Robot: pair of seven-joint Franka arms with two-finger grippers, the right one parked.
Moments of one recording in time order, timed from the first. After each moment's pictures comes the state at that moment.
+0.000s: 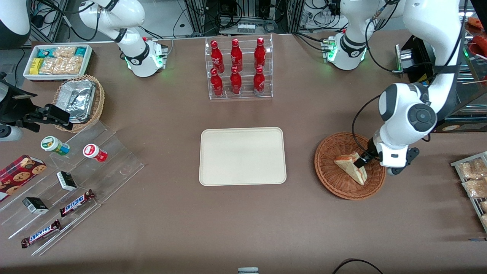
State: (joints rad) arm -0.10 0.24 -0.03 -2.08 0.01 2.33 -0.84
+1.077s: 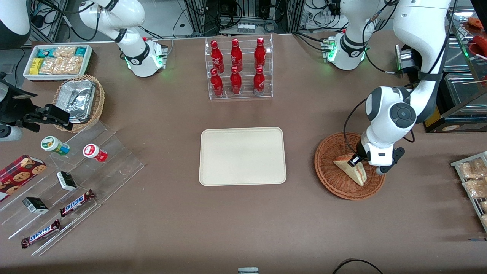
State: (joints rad) arm -0.14 0.28 -0.03 -2.13 0.01 2.49 -0.90
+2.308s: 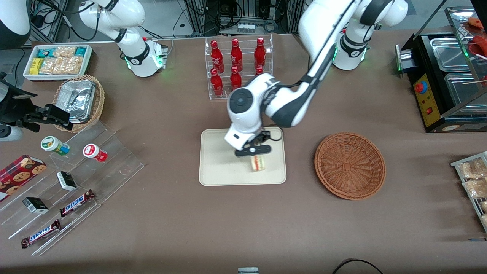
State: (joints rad) arm -0.77 0.73 -0.04 -1.31 0.09 1.95 -0.92
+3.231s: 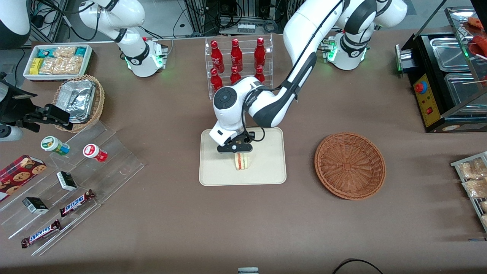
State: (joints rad) arm -0.82 0.79 -0.03 -1.27 0.10 2.05 -0.91
